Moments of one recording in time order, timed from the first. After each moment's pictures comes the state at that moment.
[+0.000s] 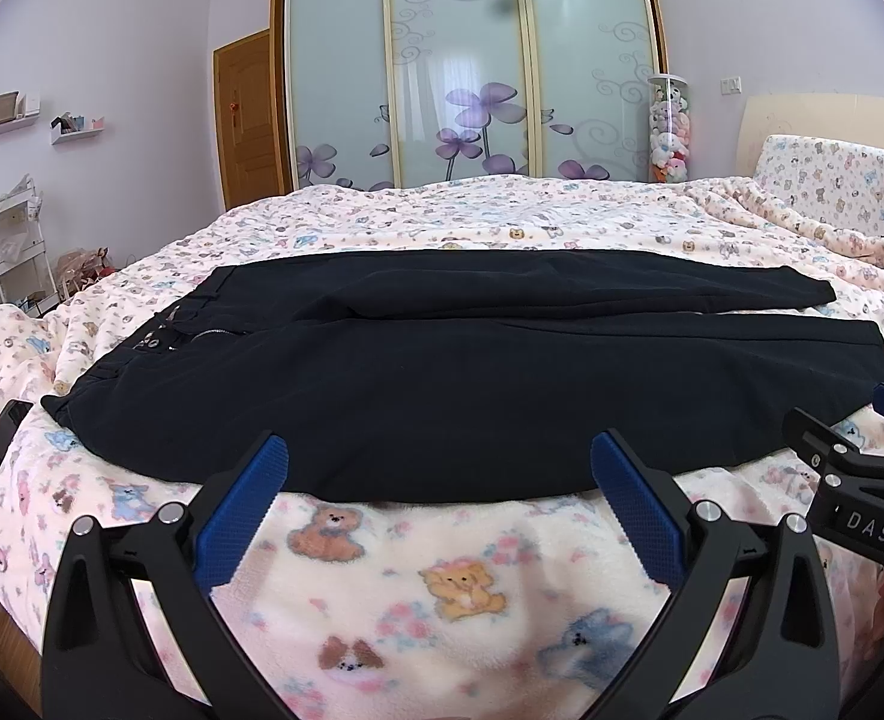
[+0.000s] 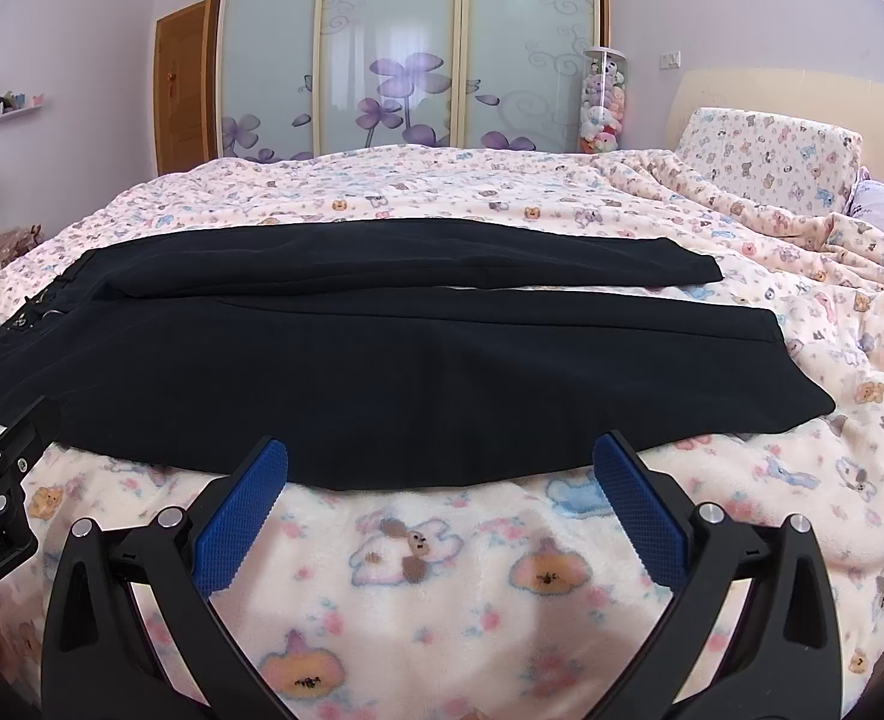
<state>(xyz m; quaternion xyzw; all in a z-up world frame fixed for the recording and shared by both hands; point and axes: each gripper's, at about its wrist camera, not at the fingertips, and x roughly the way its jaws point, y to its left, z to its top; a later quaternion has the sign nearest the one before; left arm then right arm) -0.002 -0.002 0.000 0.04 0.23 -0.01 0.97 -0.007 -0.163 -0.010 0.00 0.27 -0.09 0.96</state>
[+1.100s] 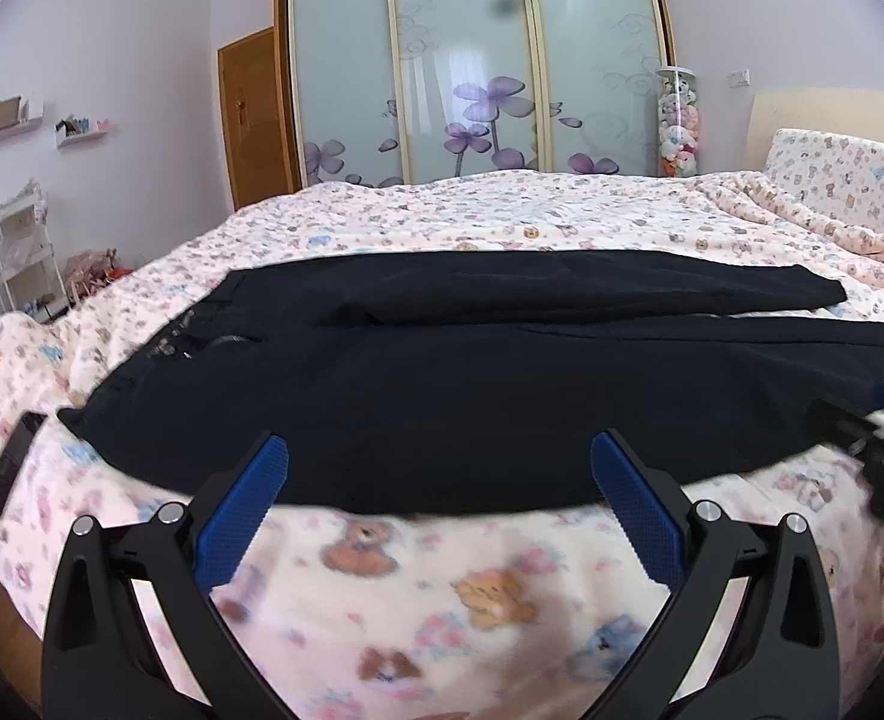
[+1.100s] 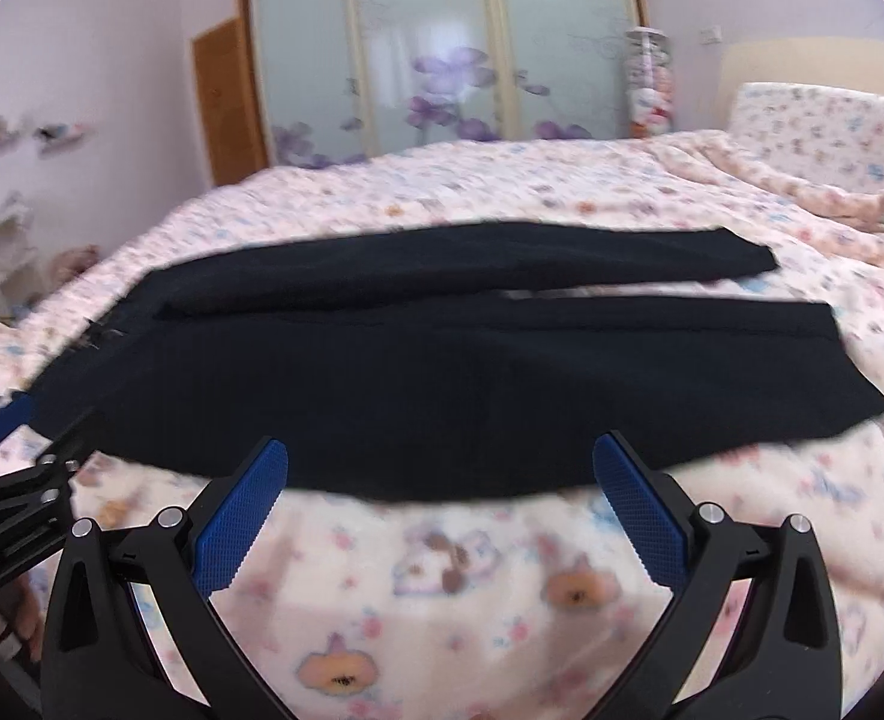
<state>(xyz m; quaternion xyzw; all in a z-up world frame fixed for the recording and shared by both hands) 0.002 -0.001 0.008 0.04 0.24 0.00 0.97 -0.008 -0.176 0.004 0.05 0.27 0.01 0.96</state>
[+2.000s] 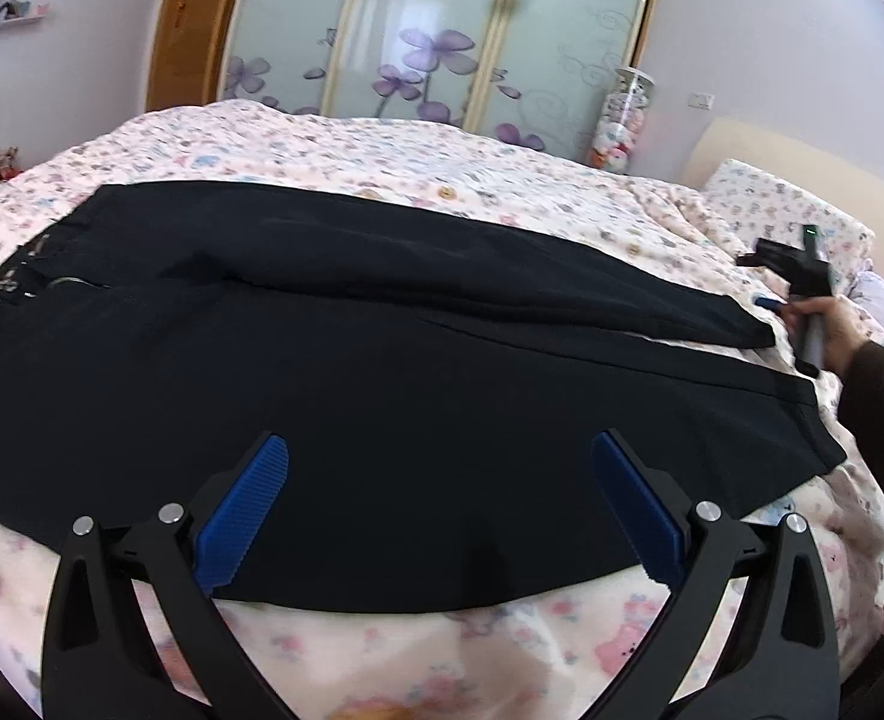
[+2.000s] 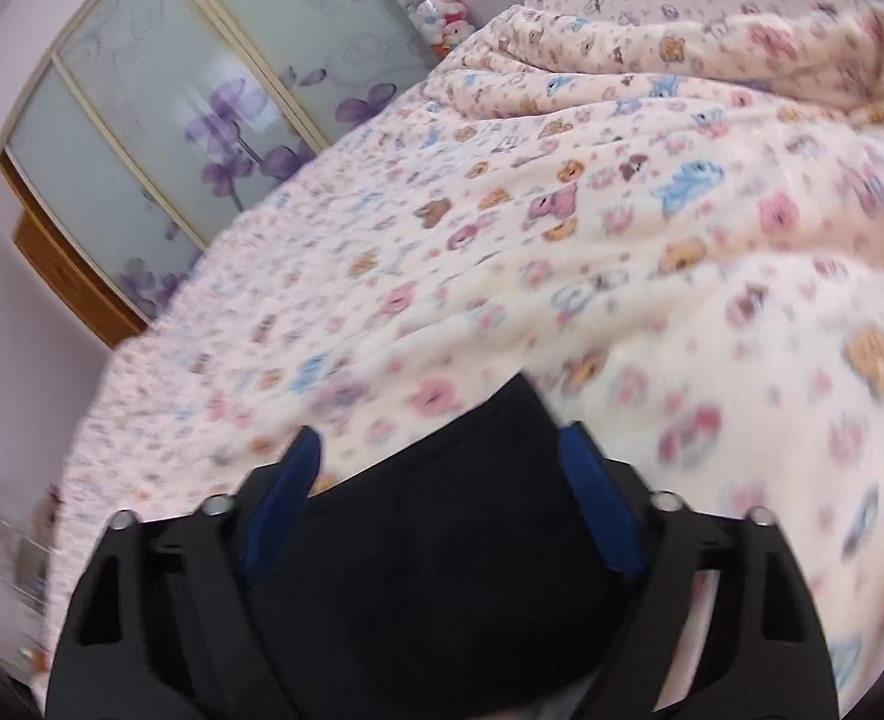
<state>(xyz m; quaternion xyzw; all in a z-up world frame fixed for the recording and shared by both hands) 0.086 -0.001 -0.011 -0.07 0.31 -0.14 0.94 0.275 -0.538 0.024 0.28 0.33 -0.13 0.89</state>
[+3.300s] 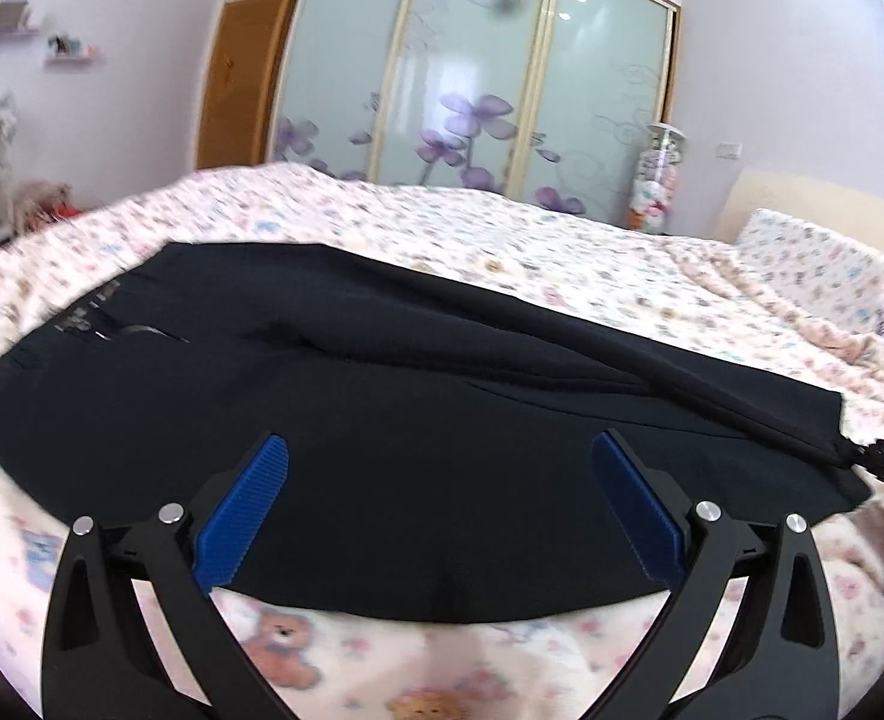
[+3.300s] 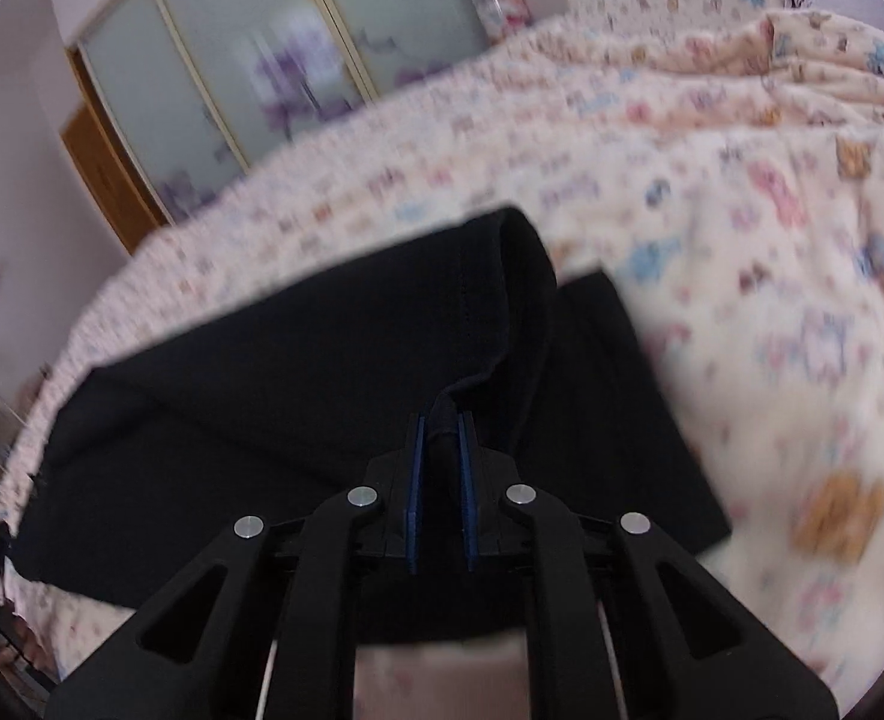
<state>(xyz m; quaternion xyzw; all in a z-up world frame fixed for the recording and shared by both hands) 0.056 0.006 0.016 -0.07 0.23 -0.06 0.97 0.052 -0.460 0.003 0.20 0.36 -0.08 0.91</state>
